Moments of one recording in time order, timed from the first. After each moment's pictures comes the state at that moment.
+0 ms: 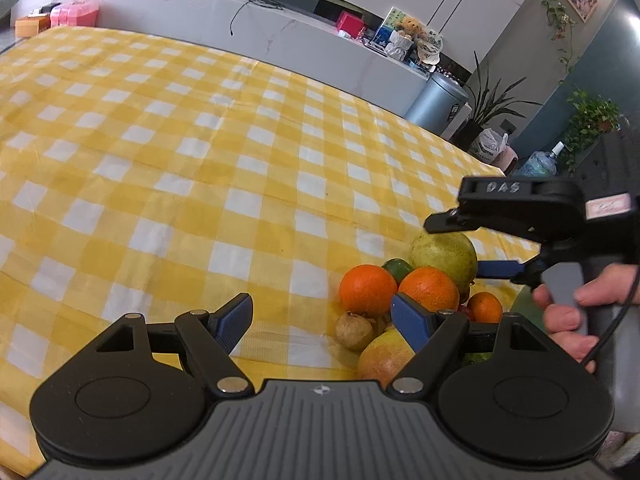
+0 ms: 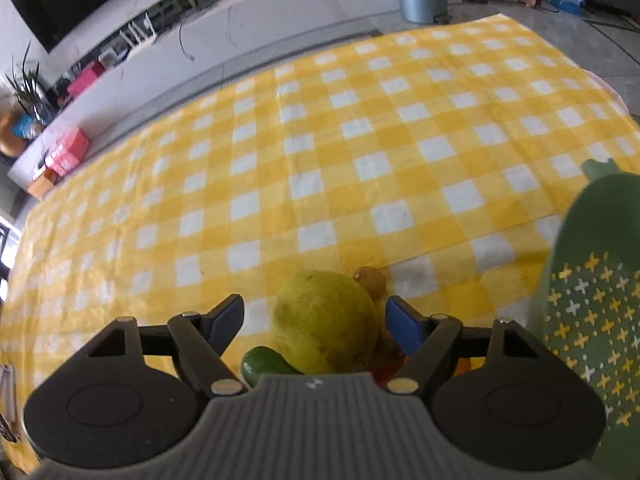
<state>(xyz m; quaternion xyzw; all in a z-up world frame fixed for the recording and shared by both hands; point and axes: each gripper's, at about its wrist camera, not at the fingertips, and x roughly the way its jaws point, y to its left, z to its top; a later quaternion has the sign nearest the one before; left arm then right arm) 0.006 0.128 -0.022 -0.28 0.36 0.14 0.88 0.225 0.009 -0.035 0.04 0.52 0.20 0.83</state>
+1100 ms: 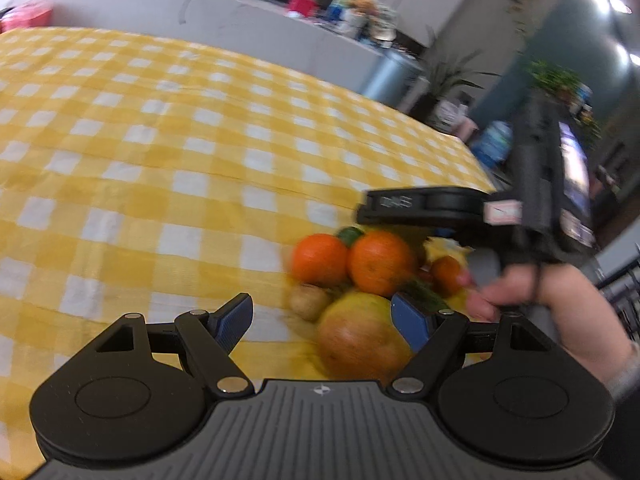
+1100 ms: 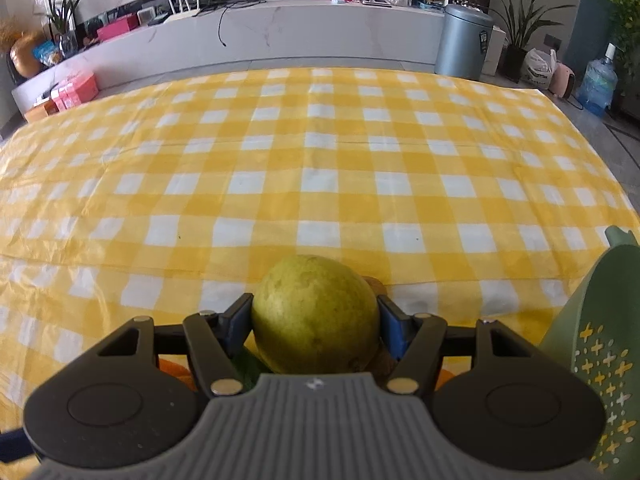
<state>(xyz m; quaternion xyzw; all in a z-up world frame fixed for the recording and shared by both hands) 0.007 0.108 -0.021 -0.26 0.37 0.05 0.89 0.204 0.031 -0.063 -0.10 0.44 0.23 0.86</state>
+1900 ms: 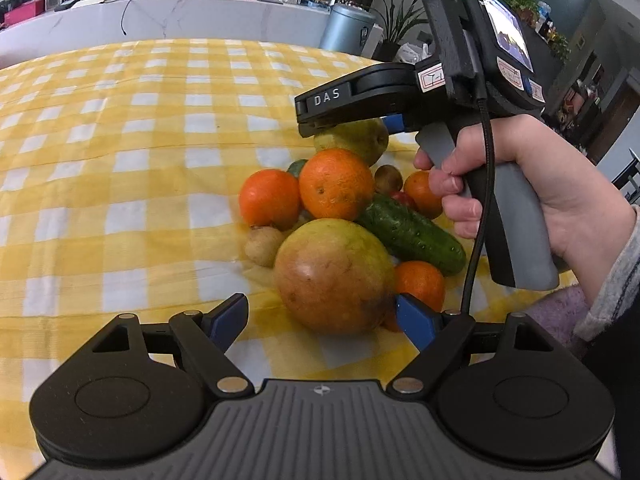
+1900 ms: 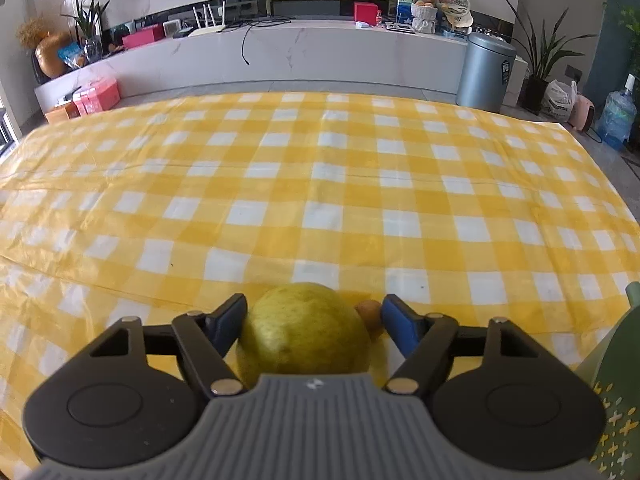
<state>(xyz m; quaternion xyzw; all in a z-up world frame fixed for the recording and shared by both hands) 0.014 0.061 -0.046 -0.16 0.42 0.01 0.89 0.228 0.029 -0.067 -0.11 0.40 0.27 0.87</state>
